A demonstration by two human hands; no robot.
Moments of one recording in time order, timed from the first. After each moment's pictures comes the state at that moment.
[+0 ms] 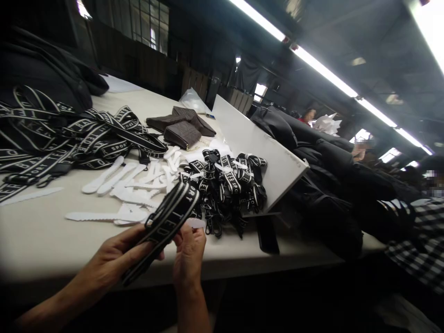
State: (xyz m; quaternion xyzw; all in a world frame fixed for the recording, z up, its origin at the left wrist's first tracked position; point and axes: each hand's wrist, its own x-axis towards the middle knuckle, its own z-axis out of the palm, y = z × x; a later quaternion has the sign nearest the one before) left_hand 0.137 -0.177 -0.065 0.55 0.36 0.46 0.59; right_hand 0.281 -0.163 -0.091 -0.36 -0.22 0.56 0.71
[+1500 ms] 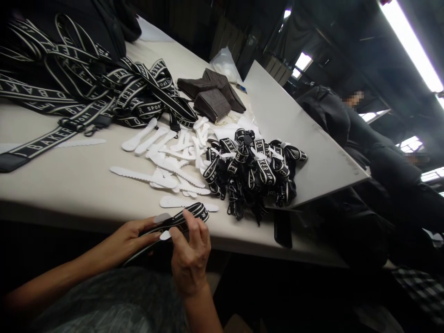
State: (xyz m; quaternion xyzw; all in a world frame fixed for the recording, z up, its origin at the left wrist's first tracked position) left_hand 0.084 -0.201 -0.136 0.57 0.47 0.35 0.57; right_hand 0.272 -0.219 -0.117 -0.46 -0.77 0.04 0.45
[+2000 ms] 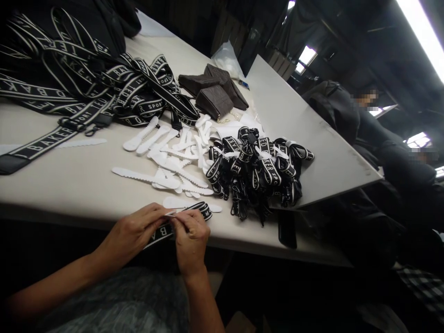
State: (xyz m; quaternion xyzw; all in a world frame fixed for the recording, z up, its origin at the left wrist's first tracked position) left_hand 0.090 -0.190 -0.122 0.71 0.50 0.39 0.30; right_hand 0.249 -0.189 -0.118 -0.49 -0.63 0.32 0.51
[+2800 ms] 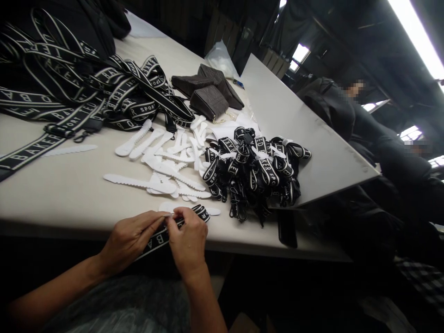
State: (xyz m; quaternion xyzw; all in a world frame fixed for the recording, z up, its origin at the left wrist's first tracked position) left_hand 0.090 -0.175 -0.137 0.77 0.40 0.50 0.07; right_hand 0.241 -0.173 -0.102 -0.62 -0.64 0.27 0.37
